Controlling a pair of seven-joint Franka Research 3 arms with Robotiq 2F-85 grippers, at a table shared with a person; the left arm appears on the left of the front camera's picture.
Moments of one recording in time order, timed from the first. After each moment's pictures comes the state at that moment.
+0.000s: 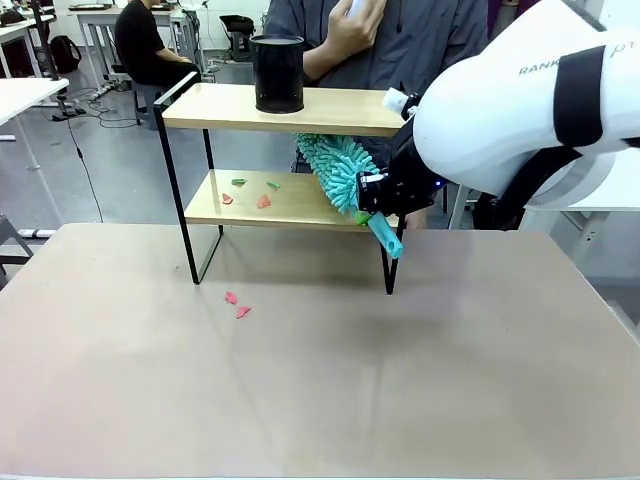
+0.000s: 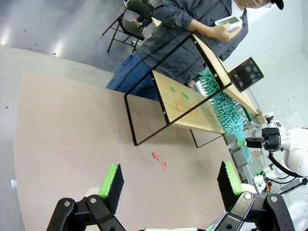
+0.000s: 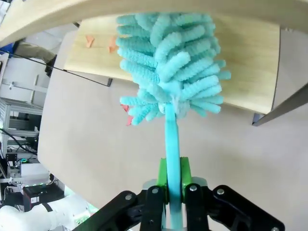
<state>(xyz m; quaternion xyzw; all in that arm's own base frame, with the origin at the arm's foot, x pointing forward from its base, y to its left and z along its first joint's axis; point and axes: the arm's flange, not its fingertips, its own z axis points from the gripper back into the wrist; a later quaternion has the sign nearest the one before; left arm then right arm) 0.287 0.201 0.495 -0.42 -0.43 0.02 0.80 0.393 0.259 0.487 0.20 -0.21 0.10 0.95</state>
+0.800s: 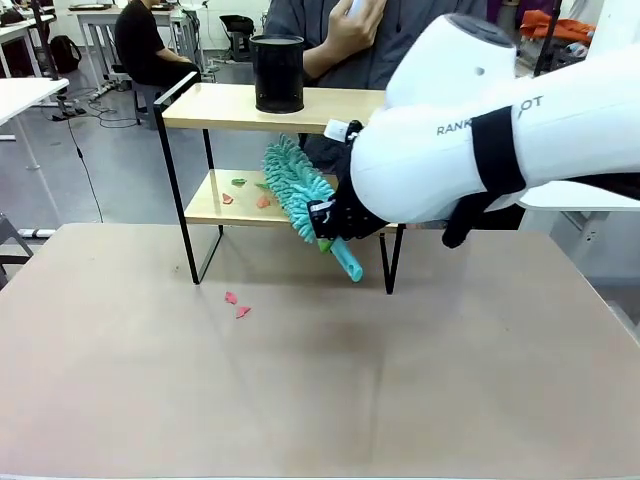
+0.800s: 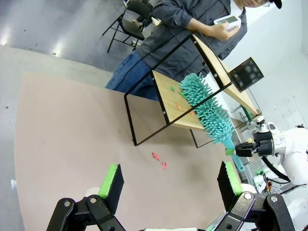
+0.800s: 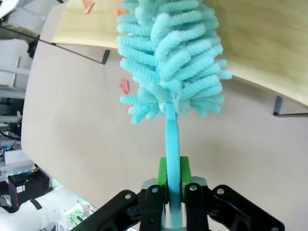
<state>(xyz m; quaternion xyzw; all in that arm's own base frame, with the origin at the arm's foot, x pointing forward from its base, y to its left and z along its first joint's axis) 0.286 0.201 0.495 -0.42 -0.43 0.02 0.80 0.391 0.331 0.464 0.16 -0.17 0.12 0.97</state>
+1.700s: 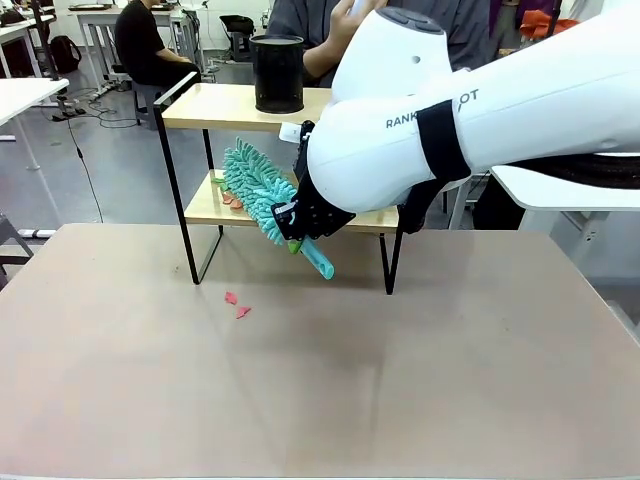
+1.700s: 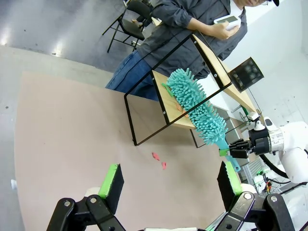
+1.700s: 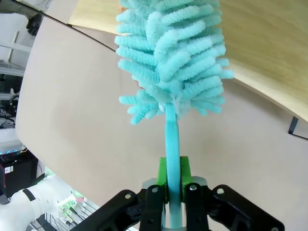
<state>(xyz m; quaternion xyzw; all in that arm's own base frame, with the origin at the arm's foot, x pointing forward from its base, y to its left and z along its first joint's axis) 0.286 0.201 0.495 -0.42 -0.43 0.02 0.80 0.404 0.377 0.464 0.14 -0.15 0.18 0.96</state>
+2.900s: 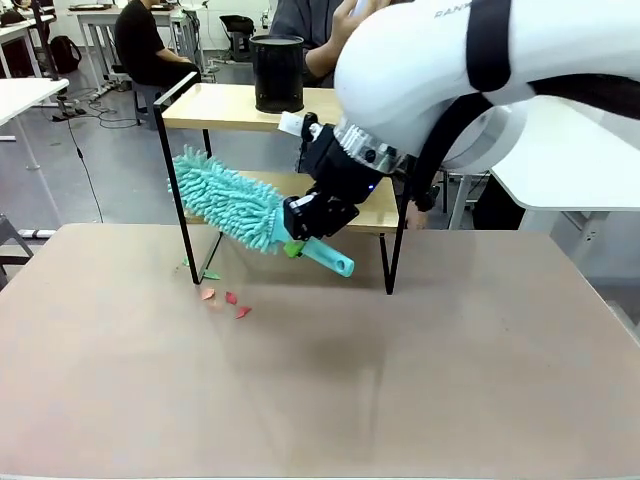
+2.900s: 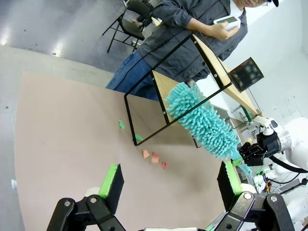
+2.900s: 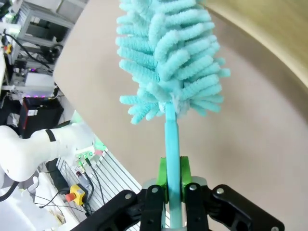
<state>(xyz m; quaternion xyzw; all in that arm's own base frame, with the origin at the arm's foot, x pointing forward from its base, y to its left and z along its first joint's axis) 0.287 0.201 0.495 -0.42 -0.43 0.02 0.80 0.388 0.346 0.487 0.24 -0.10 0.30 0.92</state>
